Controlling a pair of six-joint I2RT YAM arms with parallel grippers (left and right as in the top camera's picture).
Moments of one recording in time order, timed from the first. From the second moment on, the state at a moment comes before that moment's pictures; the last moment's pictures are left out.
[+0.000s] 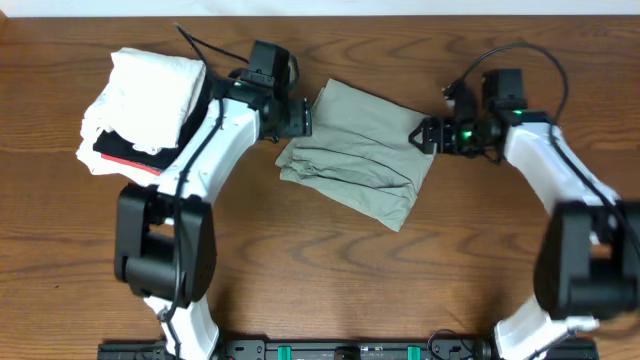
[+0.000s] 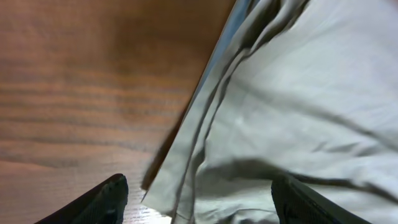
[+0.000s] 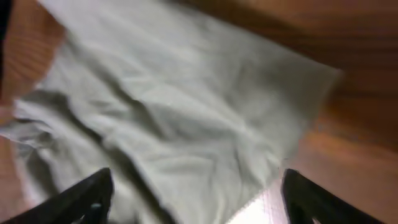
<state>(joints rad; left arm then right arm) -0.29 1.95 1.50 -0.75 0.12 -0.31 0.01 1.77 1.22 -0.58 -0.48 0.07</state>
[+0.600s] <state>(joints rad) -0.36 2.09 1.50 -0.78 0.13 -0.21 -0.04 1.61 1.21 -0.85 -0.18 0.13</state>
